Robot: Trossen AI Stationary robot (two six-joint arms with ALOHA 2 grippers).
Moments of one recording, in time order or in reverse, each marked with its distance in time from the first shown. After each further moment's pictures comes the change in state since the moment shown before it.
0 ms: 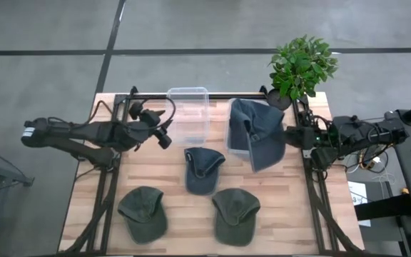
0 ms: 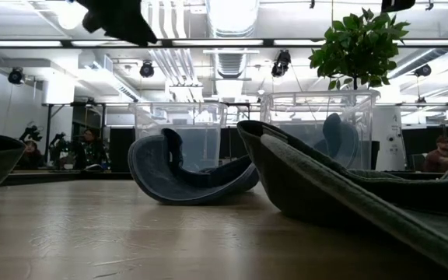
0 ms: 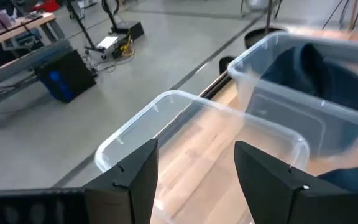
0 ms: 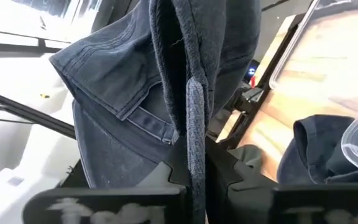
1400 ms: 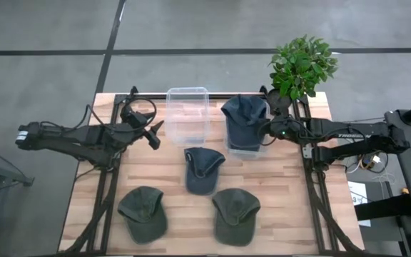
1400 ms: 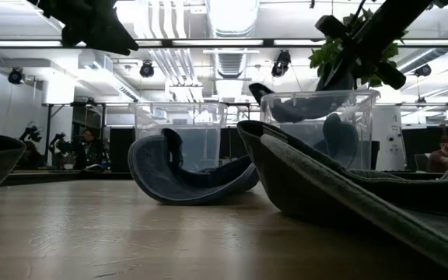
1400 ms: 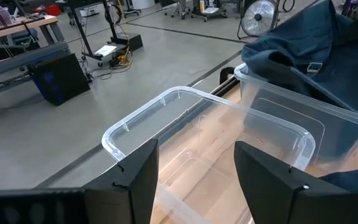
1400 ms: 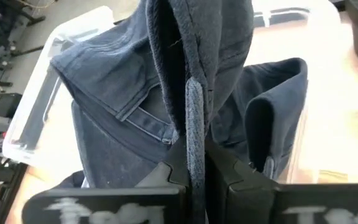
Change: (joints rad) left arm -0.003 -0.223 -0.212 0.100 -0.002 -0.010; right arm -0.365 0.383 0.000 -0.391 0.190 0.074
